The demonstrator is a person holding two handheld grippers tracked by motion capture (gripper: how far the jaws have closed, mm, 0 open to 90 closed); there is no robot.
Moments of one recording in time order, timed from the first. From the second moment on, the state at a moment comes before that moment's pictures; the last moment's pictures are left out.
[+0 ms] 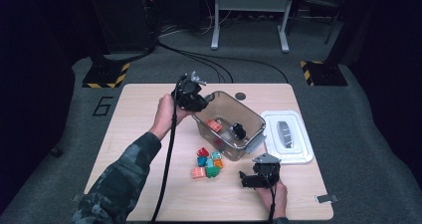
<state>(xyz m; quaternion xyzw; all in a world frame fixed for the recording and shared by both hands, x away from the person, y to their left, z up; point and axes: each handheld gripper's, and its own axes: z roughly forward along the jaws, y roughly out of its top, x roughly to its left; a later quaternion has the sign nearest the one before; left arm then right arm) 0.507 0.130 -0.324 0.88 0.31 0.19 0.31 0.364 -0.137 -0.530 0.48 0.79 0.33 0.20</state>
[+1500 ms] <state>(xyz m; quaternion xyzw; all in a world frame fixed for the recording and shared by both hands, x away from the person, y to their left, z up) 0.522 0.105 -0.387 0.90 0.33 0.11 0.26 0.364 -0.137 -0.529 0.48 0.79 0.34 0.20</state>
